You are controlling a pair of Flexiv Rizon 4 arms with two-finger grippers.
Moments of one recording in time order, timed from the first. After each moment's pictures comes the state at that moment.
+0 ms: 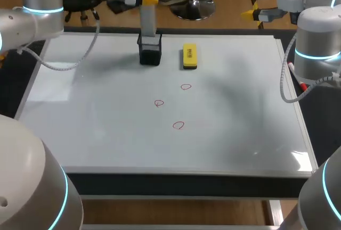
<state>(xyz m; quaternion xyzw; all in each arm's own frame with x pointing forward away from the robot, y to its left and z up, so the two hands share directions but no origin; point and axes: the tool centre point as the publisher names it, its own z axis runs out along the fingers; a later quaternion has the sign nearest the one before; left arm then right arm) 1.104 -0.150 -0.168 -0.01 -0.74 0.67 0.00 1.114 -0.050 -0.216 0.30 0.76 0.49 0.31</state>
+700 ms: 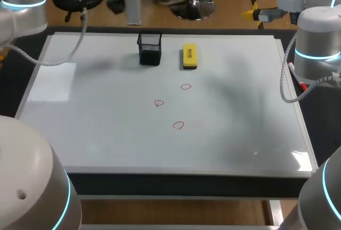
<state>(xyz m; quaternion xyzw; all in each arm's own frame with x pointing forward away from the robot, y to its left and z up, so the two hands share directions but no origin) 1.096 -0.101 -0.121 0.04 -0.76 0.65 -0.05 1.114 -0.050 -0.216 0.30 0.76 0.49 0.31</state>
